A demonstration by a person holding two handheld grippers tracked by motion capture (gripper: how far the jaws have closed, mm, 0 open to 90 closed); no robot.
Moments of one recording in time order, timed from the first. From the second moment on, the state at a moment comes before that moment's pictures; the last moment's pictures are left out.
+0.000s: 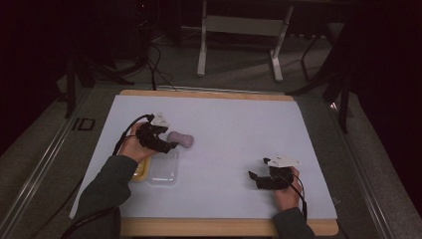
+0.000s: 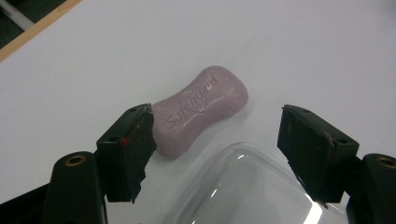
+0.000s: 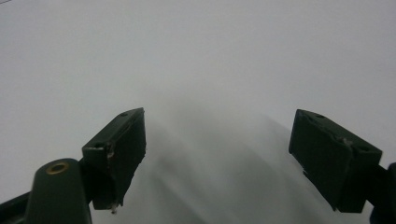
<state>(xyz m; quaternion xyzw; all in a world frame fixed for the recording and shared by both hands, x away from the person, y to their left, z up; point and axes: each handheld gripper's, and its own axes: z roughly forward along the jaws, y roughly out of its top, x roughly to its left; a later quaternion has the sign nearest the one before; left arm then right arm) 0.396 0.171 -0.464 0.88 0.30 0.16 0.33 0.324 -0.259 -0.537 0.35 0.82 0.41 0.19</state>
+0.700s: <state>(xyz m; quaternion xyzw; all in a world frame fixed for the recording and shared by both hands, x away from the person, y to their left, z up) 0.420 0.161 -0.482 0.89 0.32 0.14 0.30 0.323 -0.258 -0.537 0.35 0.82 0.41 0.19</state>
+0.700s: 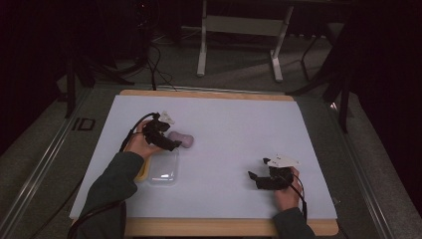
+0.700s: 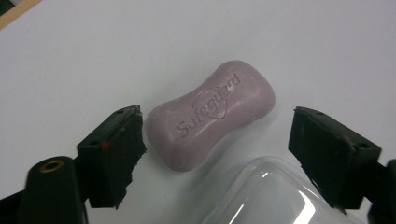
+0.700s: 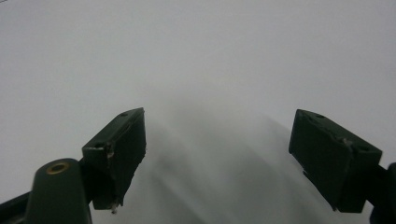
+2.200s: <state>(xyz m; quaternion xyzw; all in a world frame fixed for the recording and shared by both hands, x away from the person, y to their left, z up) 0.445 0.113 -0.508 0.92 0.28 0.15 0.22 0.324 -0.257 -0.537 0.35 0.83 0.40 0.19</state>
